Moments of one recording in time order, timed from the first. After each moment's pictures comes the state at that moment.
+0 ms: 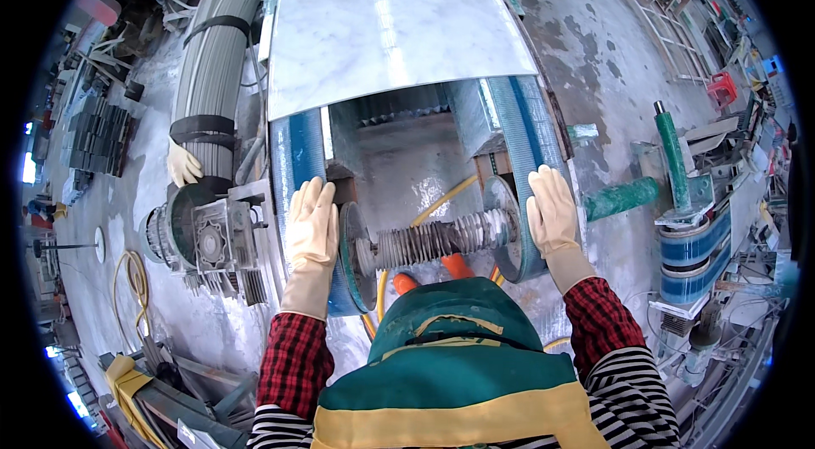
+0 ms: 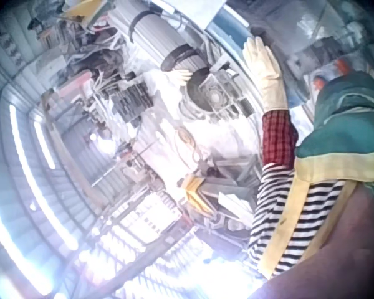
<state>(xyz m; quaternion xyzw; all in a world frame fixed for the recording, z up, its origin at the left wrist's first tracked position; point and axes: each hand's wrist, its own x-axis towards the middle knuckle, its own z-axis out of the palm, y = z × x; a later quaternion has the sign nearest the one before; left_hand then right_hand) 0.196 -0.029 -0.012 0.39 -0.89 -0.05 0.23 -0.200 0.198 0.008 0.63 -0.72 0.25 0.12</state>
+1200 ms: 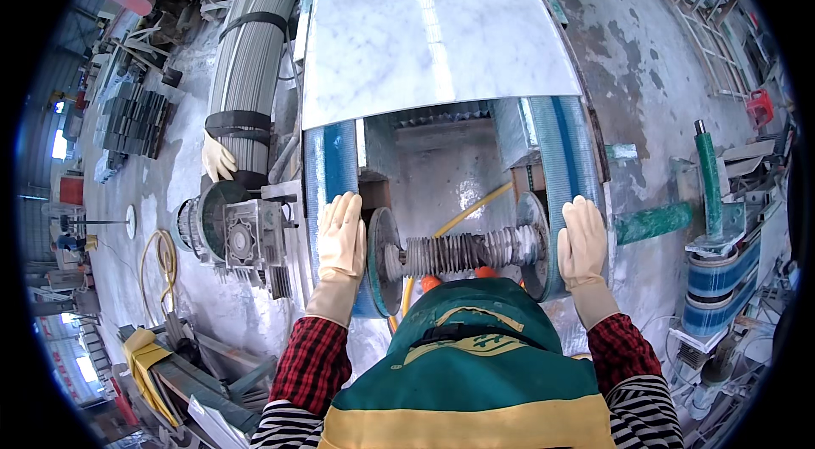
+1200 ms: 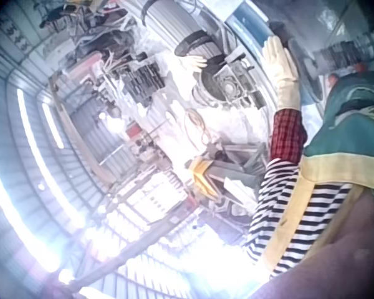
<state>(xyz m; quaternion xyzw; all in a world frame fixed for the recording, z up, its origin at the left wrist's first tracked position) 0.202 -0.024 -0.012 0.40 -0.89 -0.08 0.19 -0.200 0.204 0.009 0.64 -0.72 0.27 0.09</state>
